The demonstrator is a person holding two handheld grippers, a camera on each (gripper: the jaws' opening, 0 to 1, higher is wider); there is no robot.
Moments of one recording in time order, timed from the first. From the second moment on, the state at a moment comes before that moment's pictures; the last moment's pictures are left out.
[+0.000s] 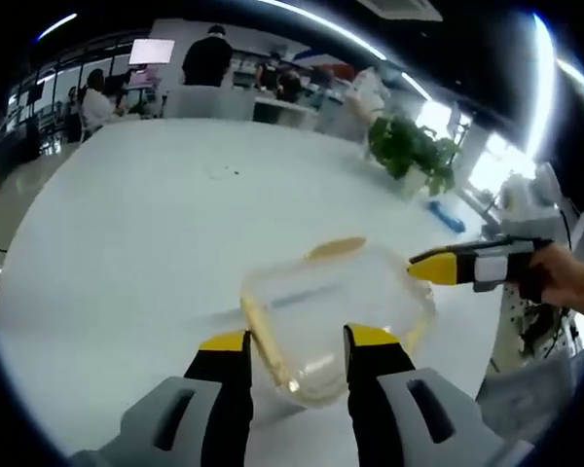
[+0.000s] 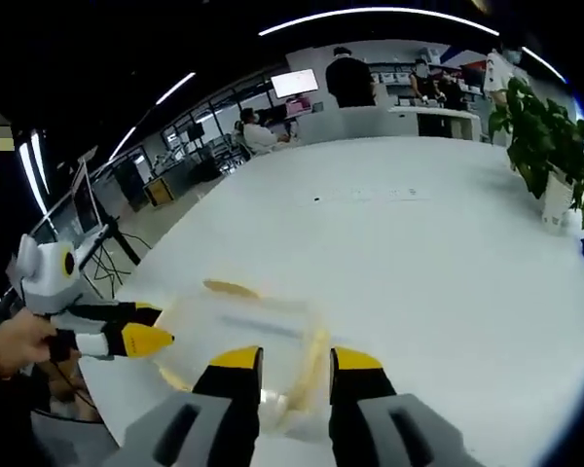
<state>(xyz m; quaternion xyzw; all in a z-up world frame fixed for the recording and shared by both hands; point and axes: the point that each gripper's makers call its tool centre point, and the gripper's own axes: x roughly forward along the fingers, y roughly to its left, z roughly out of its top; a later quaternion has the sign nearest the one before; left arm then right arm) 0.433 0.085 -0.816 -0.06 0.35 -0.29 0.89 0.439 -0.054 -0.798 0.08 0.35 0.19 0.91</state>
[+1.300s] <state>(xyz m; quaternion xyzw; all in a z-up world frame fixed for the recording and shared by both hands) 0.418 0.053 -0.797 0.16 0.29 -0.39 0.86 0.453 0.028 -0.796 -0.07 0.34 0.39 0.85</state>
